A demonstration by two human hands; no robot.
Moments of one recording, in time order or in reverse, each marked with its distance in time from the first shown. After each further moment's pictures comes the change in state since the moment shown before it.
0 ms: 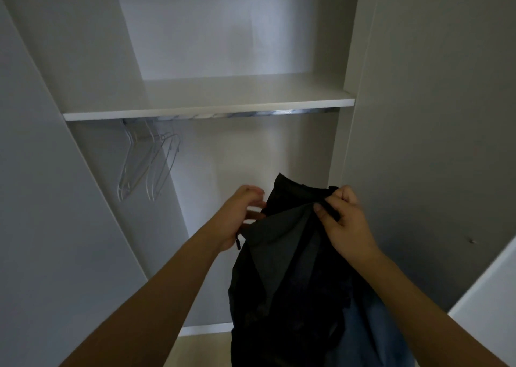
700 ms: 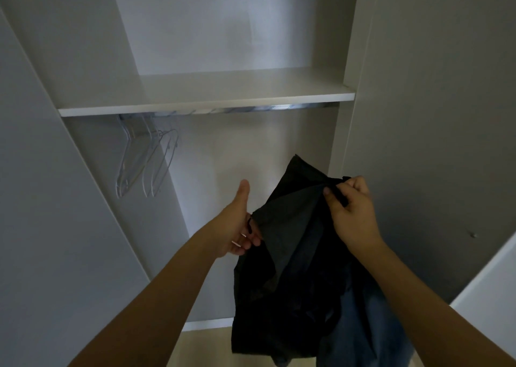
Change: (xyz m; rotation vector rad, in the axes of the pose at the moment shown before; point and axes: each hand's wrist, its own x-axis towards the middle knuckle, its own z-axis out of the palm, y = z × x) left_hand -0.012 -0.003 -0.004 0.245 0.002 -0.397; right_hand 0.010 -0.002 -0.002 0.047 0.154 0.113
